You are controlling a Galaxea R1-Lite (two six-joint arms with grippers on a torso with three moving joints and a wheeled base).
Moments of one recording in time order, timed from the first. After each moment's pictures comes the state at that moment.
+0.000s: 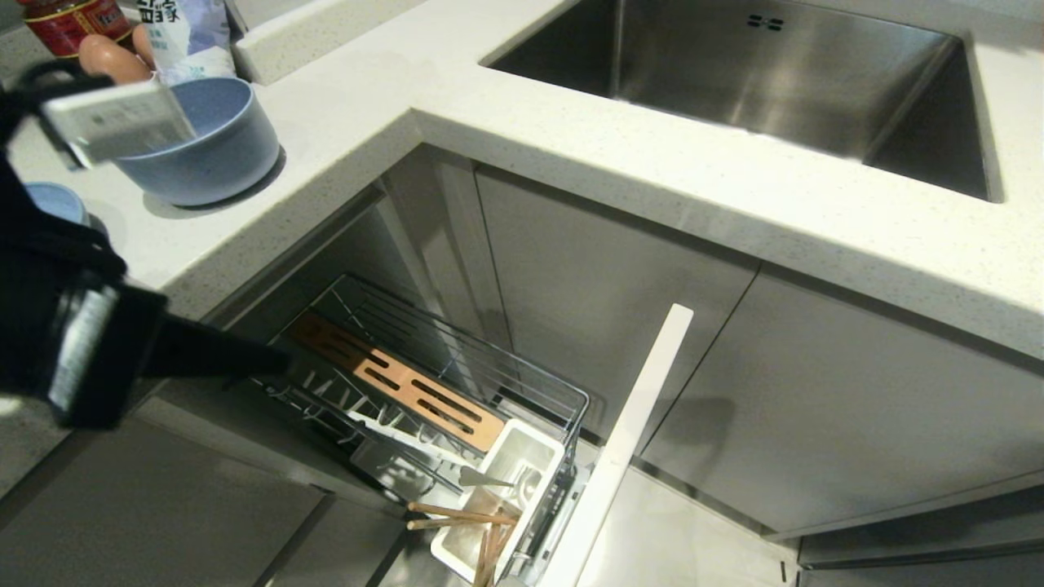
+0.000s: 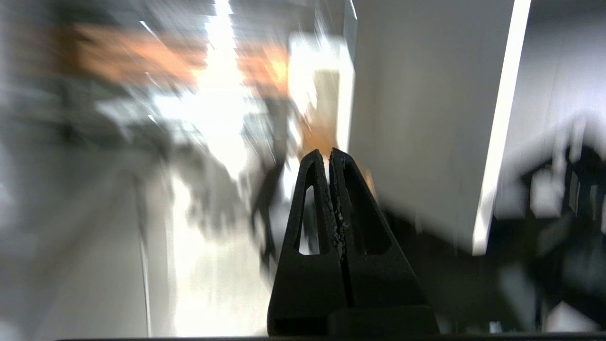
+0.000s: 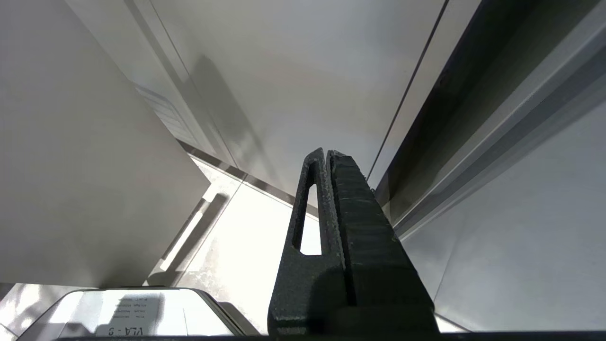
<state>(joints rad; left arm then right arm) -0.63 1.28 -1.57 0.96 0.03 -0.08 0.00 0.00 0.00 0.00 -0.02 0.02</state>
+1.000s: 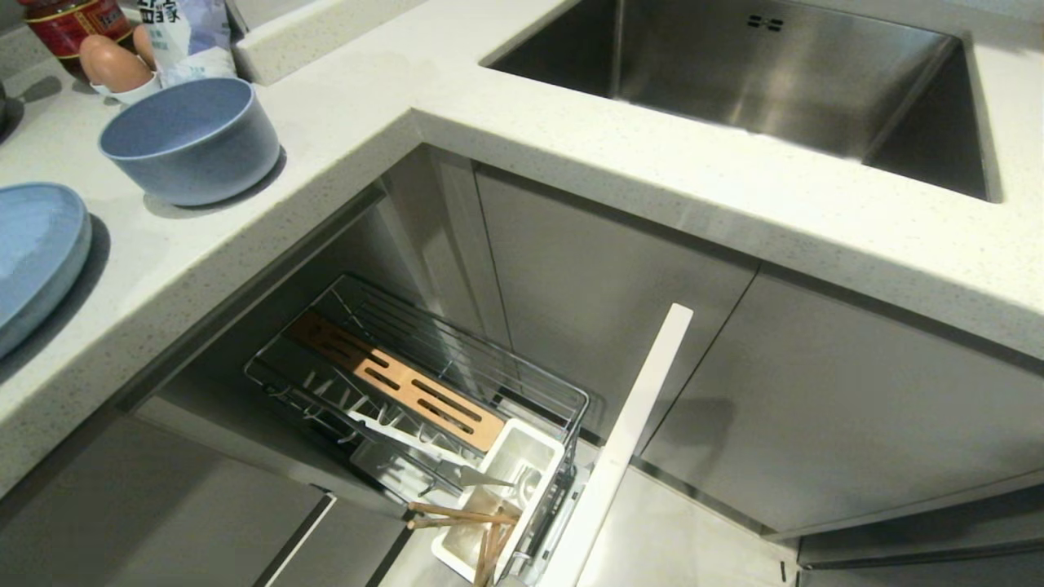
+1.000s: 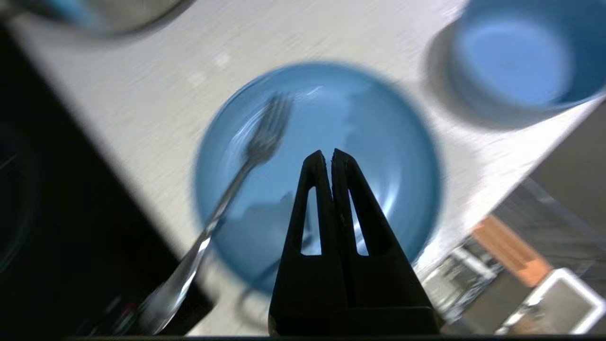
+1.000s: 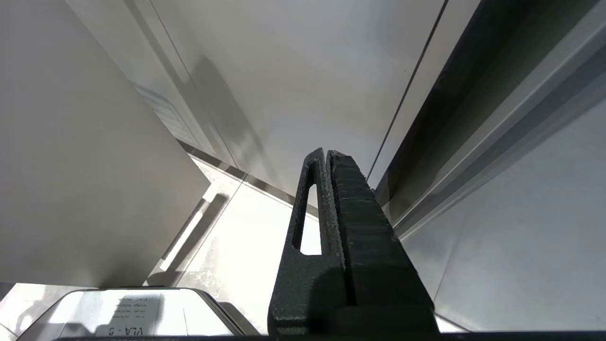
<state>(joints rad) 0.33 1.09 -1.79 0.95 0.05 0.06 0.00 0.00 0.00 0.00 -0.02 0.02</state>
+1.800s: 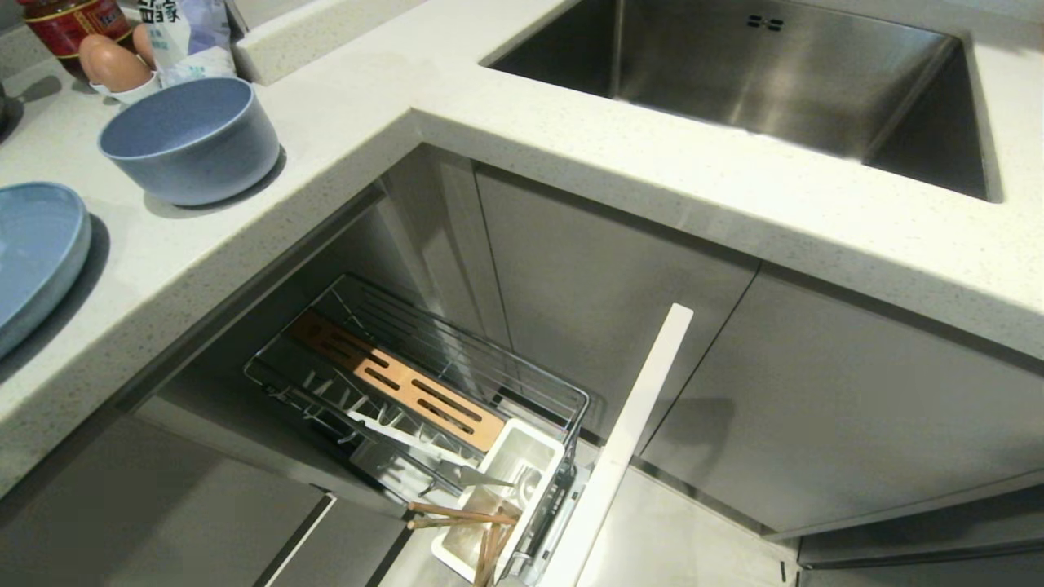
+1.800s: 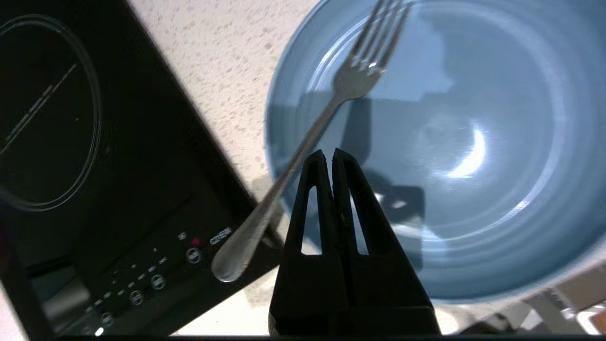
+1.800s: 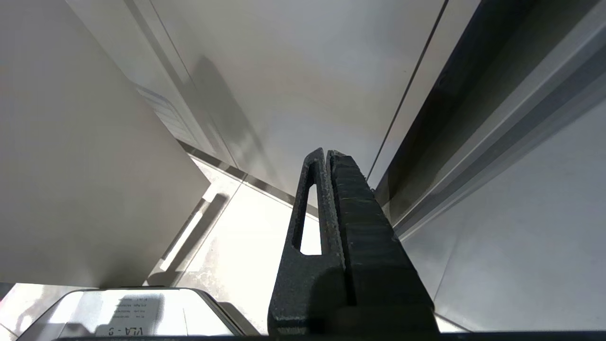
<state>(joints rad) 0.51 1.26 -1.89 1.14 0.10 0.16 0.00 0.00 0.00 0.00 -0.02 0.02</state>
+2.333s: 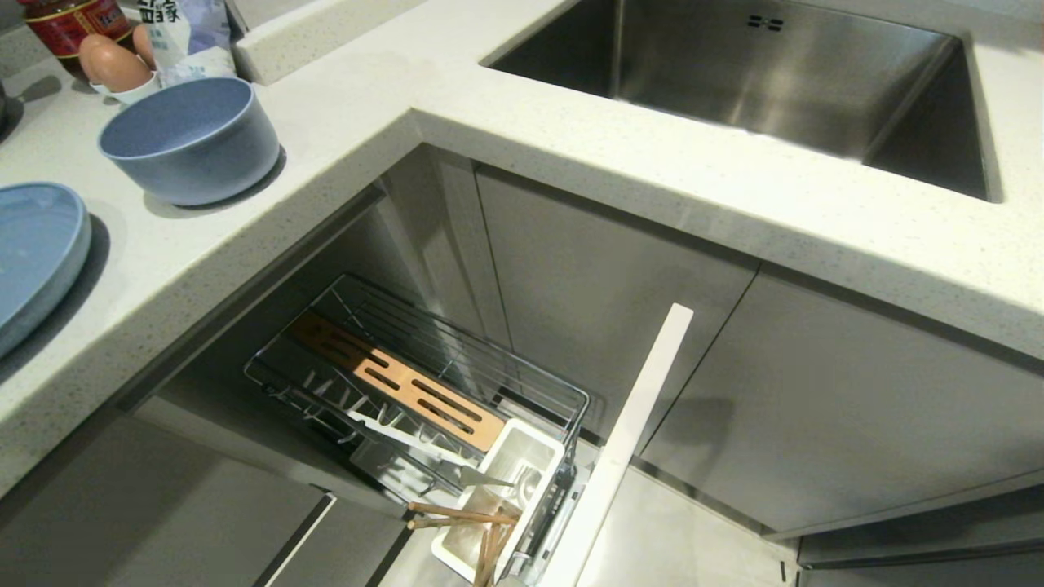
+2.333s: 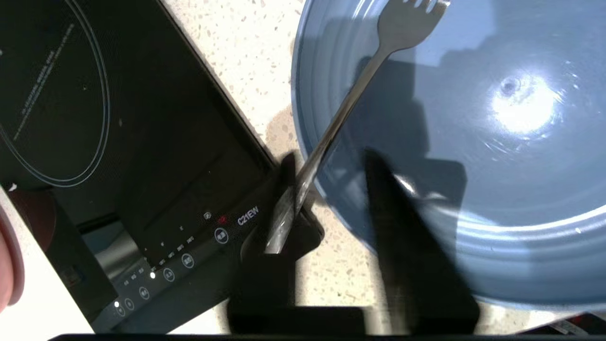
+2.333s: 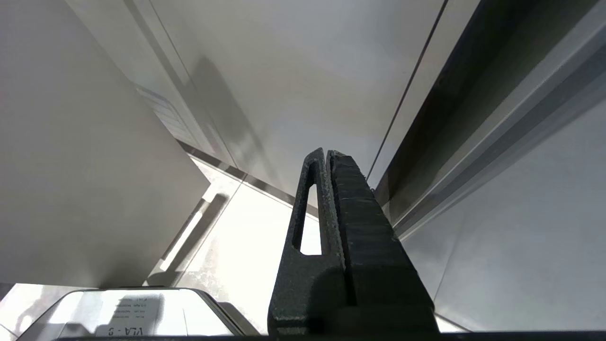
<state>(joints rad) 0.59 1.32 -1.89 1.22 0.09 0.28 0.00 0.00 0.00 0.00 -0.02 0.02</state>
